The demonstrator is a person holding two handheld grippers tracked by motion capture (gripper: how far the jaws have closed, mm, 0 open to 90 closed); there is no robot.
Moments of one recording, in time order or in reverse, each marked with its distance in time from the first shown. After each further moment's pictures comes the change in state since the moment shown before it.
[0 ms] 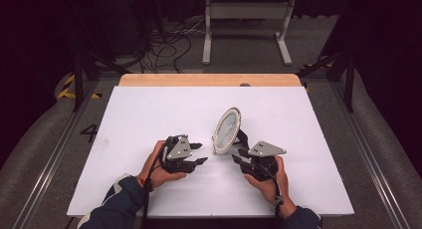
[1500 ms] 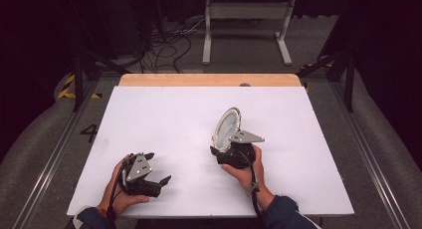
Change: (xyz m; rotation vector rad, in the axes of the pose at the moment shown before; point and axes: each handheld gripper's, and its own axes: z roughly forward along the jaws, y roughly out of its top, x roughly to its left) left arm -0.021 -0.076 -0.070 0.077 0.247 -0.221; right arm 0.015 0.029 0.056 -0.053 0.018 0.147
